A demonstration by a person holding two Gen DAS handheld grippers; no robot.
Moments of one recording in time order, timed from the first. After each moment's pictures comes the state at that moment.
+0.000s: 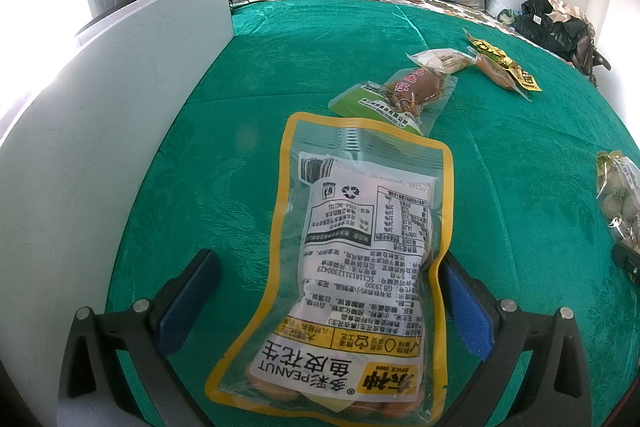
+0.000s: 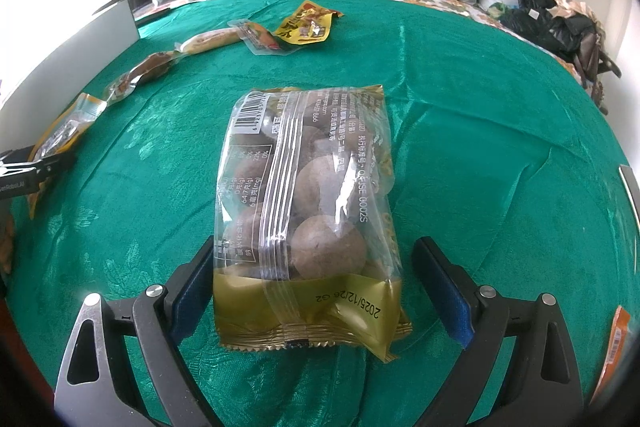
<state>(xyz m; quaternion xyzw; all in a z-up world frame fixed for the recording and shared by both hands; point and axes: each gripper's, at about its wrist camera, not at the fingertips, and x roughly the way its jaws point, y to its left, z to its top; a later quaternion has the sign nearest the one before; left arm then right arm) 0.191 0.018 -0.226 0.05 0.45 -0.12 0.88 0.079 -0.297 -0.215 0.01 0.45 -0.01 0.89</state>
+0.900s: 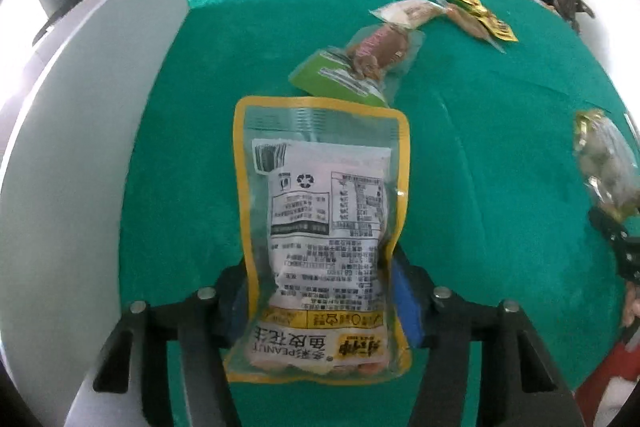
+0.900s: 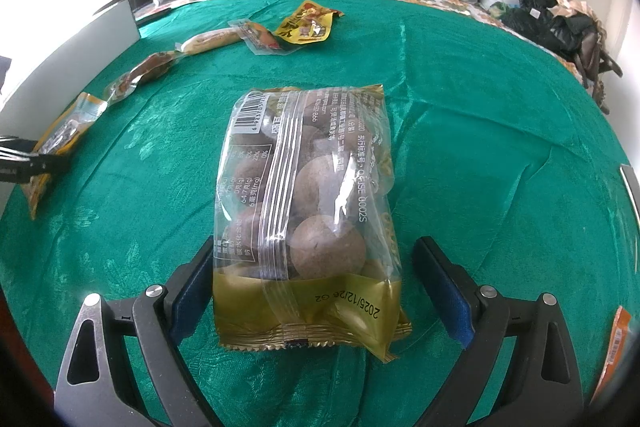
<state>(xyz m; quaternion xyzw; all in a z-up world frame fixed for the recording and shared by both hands) 0.192 0.003 -0.206 0.10 0.55 -0.17 0.81 0.078 -0.298 -0.214 0.01 0.45 0.00 0.89</state>
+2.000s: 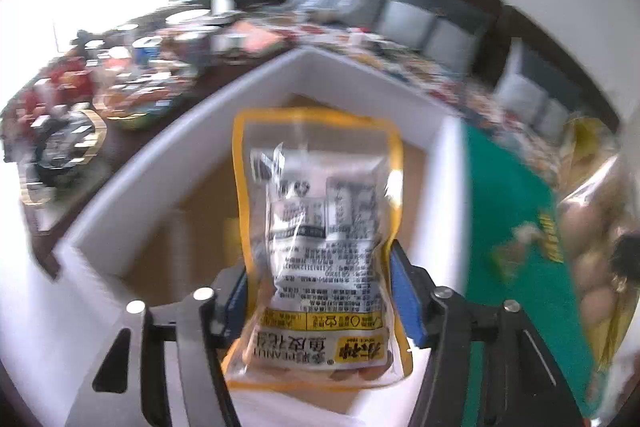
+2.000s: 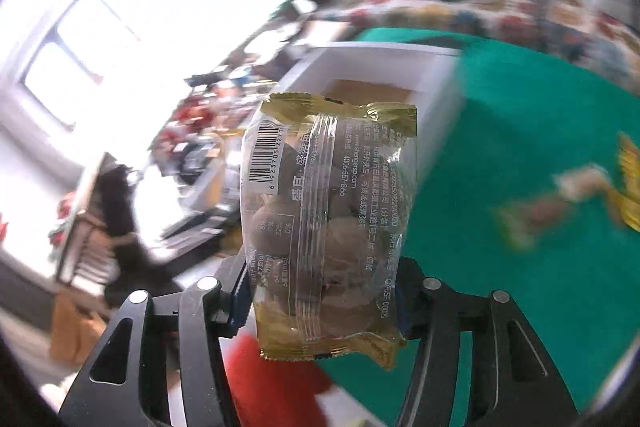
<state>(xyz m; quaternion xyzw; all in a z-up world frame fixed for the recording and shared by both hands) 0.157 0.306 -0.069 -0.13 0.42 0.05 0.90 0.172 0.044 -0.020 0.10 0.47 0.35 0.80</state>
